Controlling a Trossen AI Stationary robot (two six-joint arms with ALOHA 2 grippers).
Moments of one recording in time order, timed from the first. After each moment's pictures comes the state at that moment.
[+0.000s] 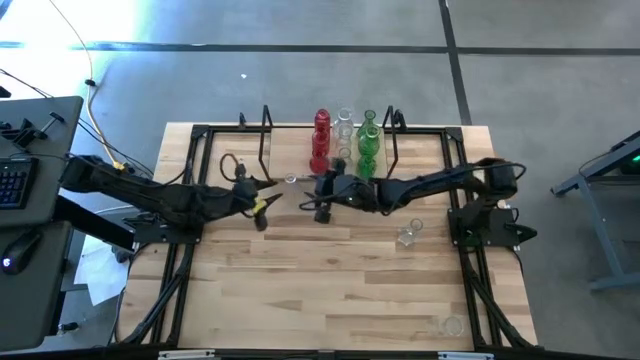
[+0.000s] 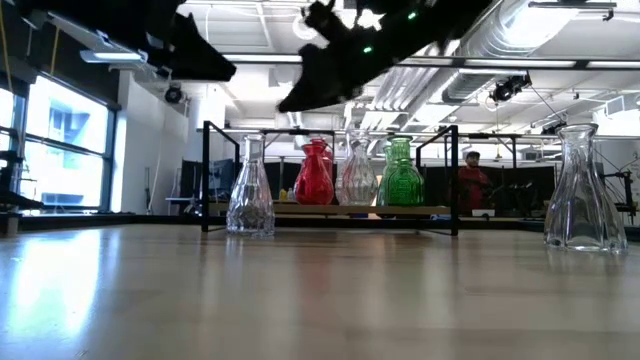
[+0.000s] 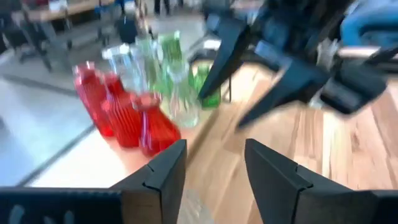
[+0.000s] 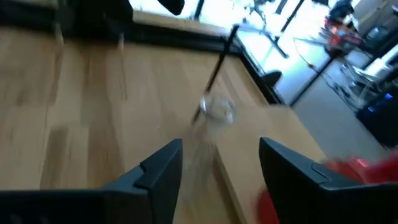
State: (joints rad) left arm -0.19 0.93 0.49 0.12 -0.64 -0.08; right arm 0.00 1.77 1.13 0.23 0.39 -0.16
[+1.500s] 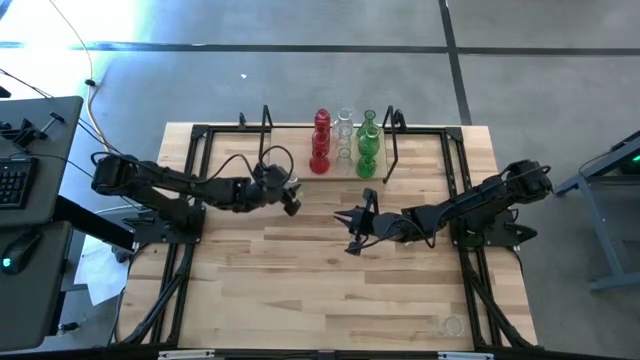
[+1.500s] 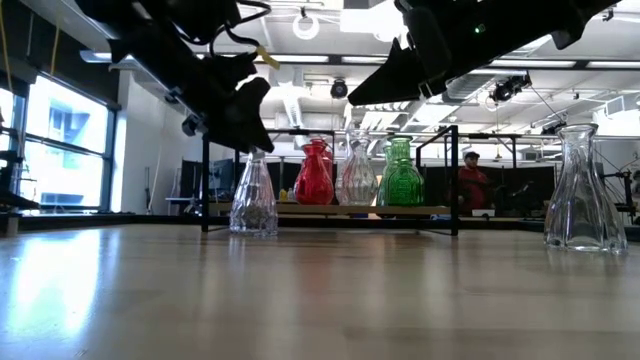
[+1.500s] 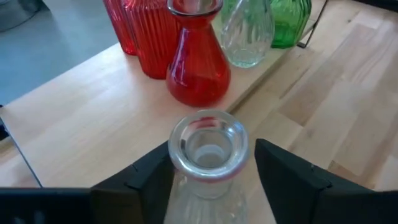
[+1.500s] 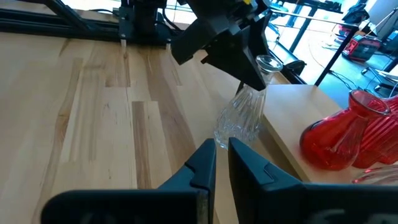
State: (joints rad) left arm 0.03 1.39 0.68 0.03 -0.61 -0.40; right arm 0.26 1.52 0.74 0.39 0.57 0.00
